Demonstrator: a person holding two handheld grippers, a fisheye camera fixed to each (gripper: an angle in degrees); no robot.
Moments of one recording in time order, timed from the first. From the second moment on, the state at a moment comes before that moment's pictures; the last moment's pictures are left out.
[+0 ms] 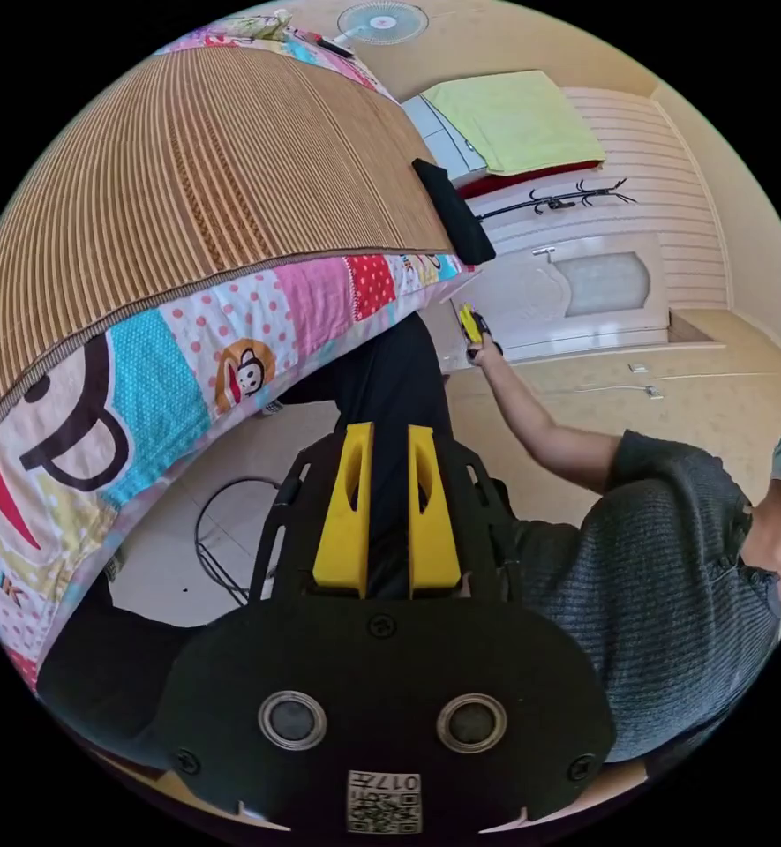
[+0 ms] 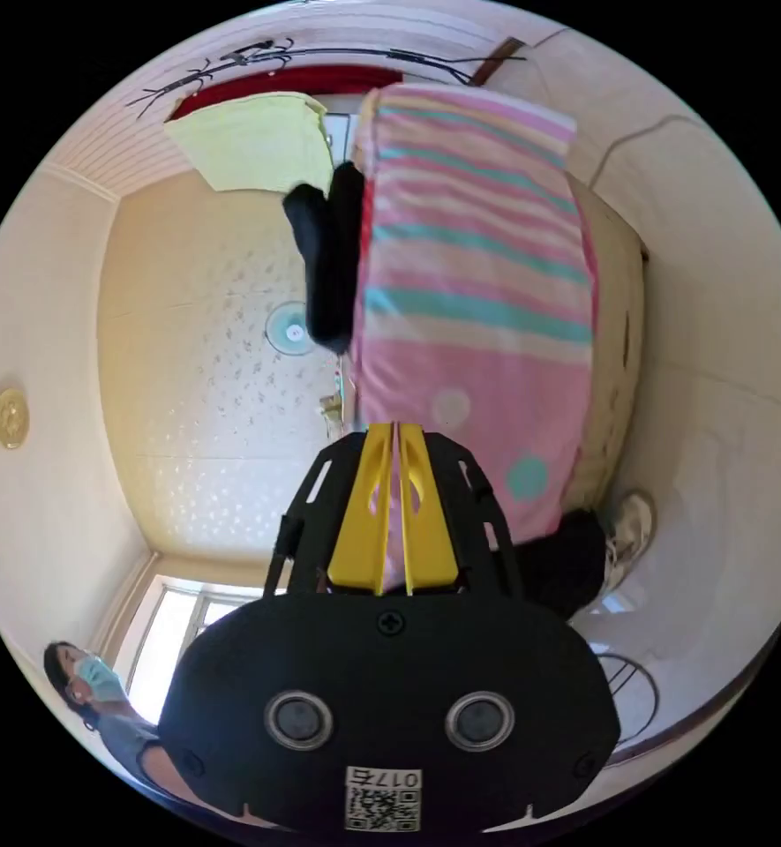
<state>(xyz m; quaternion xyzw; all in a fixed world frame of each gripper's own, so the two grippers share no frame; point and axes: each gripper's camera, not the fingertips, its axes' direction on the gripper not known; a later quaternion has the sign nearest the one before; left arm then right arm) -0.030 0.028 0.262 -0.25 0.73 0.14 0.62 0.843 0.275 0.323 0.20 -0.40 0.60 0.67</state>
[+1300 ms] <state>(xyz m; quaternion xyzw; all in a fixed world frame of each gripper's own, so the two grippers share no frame) -0.196 0.106 0.341 -0.11 0.76 -0.18 0.61 0.413 0.073 0.312 0.06 -0.61 0.13 0.78</state>
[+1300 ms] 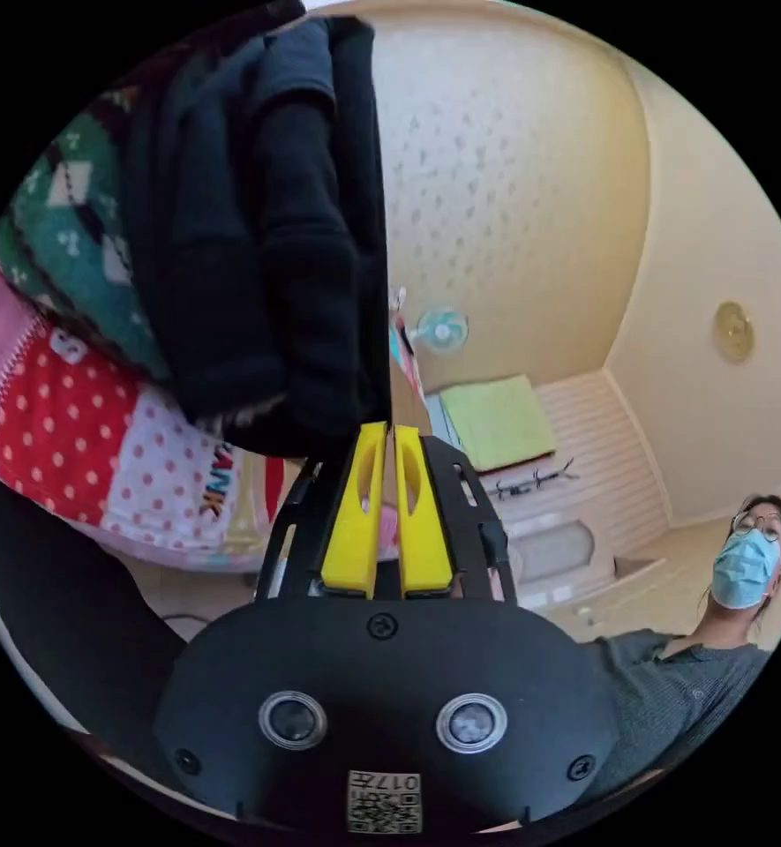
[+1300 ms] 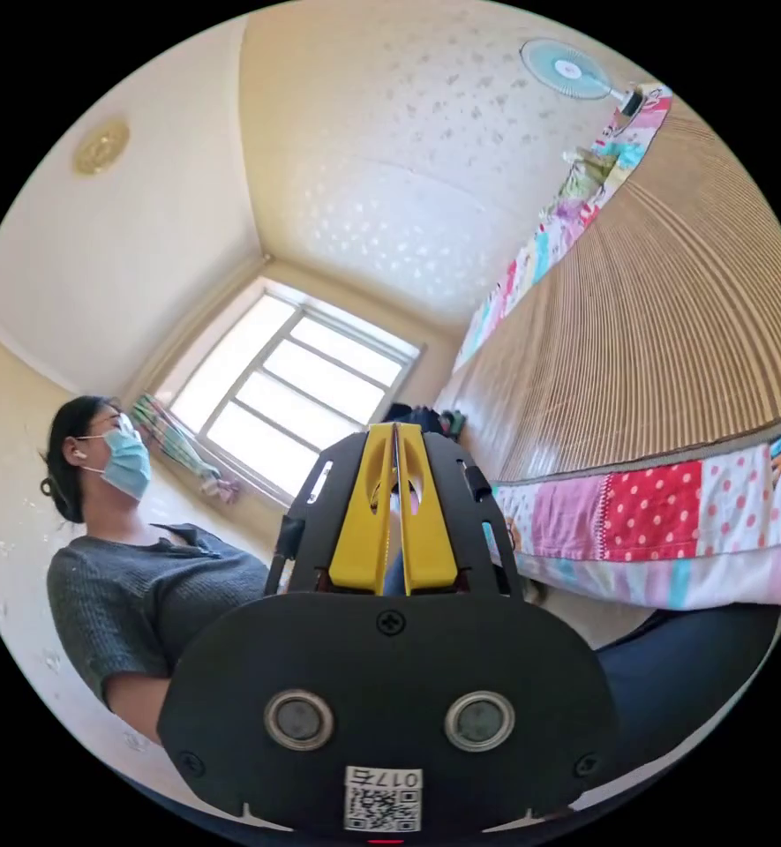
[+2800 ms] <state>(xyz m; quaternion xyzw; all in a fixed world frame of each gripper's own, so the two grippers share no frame) -0.173 0.255 0.281 -0.09 0.69 -0.10 0.71 -0.242 0.071 0.166 0.28 0.23 -0.28 0.89</state>
